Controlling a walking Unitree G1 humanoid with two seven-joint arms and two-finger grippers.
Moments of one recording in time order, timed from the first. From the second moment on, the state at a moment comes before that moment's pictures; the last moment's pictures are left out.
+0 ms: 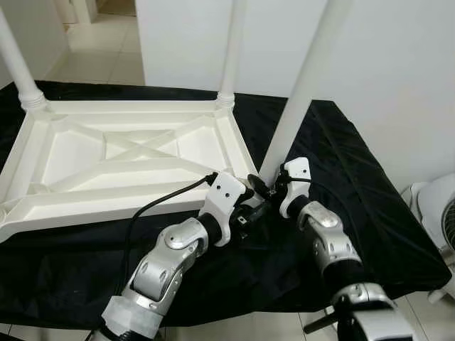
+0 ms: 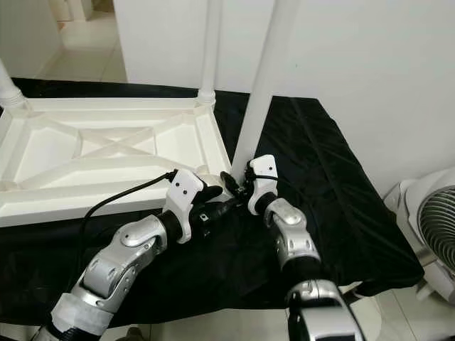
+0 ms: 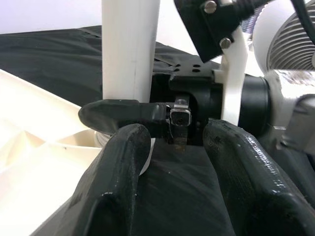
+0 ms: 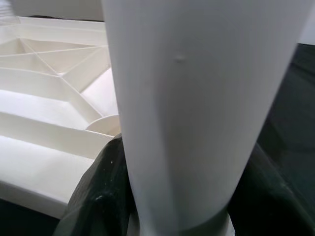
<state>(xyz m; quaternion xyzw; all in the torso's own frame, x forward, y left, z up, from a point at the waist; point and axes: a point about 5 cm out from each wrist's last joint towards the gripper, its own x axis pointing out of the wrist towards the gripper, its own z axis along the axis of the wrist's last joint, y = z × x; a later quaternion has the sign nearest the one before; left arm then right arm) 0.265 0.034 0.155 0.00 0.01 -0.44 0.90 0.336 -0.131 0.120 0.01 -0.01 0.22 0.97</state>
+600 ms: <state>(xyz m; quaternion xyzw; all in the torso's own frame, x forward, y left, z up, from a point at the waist) 0.261 0.033 0.150 0.00 0.02 -0.45 0.89 0.304 -0.133 0.121 0.03 0.00 -0.03 1.00</state>
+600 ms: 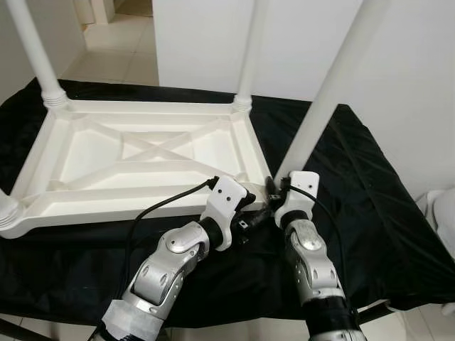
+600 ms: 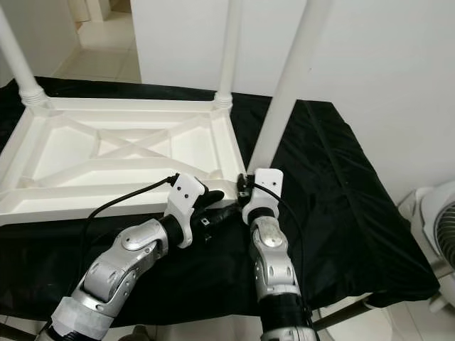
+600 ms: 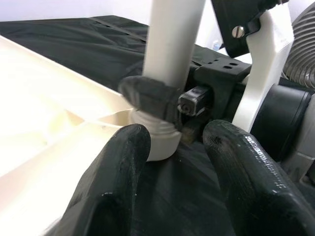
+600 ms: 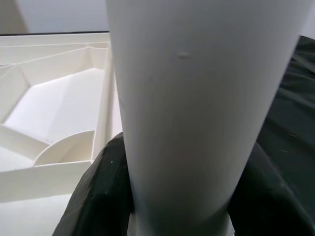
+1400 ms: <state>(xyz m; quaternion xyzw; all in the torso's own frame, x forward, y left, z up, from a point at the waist) 0.262 0.033 0.153 0.00 0.02 -0.45 0.89 0.331 -0.154 0.133 0.00 0.02 0.12 0.99</state>
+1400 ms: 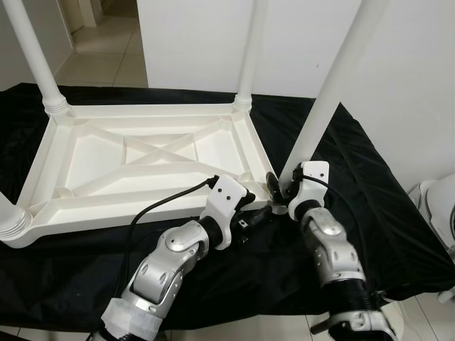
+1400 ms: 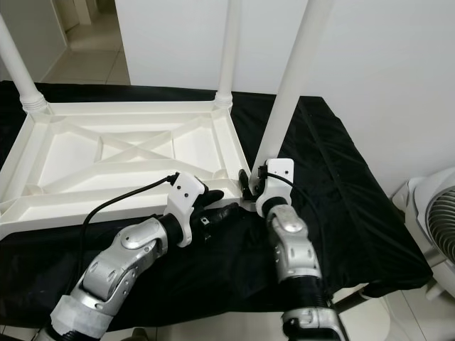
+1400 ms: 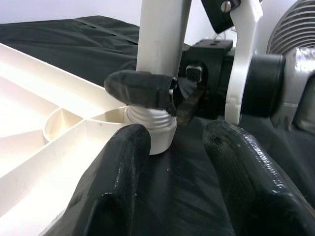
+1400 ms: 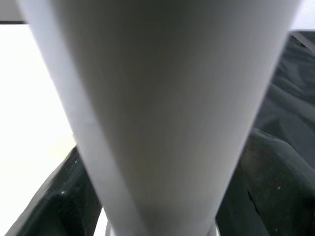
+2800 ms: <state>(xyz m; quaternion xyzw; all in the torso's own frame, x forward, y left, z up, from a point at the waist) 0.264 0.036 0.154 0.01 0.02 -0.45 0.89 0.350 -0.150 0.129 -0.03 0.02 0.30 0.95</state>
